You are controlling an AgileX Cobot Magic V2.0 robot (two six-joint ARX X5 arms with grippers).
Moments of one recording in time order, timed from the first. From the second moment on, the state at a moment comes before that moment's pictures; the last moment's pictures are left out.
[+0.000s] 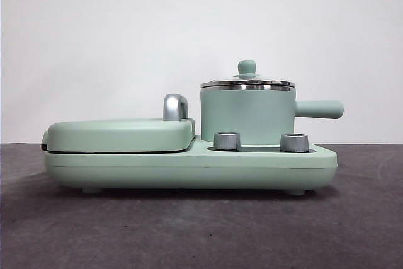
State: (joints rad) left arm -0.70 1.82 2.33 -1.35 -0.06 -0.04; right arm 0.79 0.53 0.98 -1.07 0.15 0.36
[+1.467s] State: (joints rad) left arm -0.75 0.54 1.00 -0.98 -0.10 -0.17; right arm 0.79 0.53 0.98 -1.03 0.16 0.34
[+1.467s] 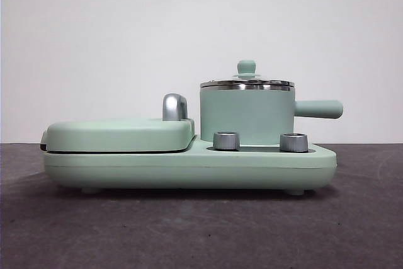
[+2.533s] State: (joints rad) left arm -0.10 0.00 0.03 -0.18 -0.05 -0.10; right arm 0.79 0.53 0.98 -1.03 0.16 0.34
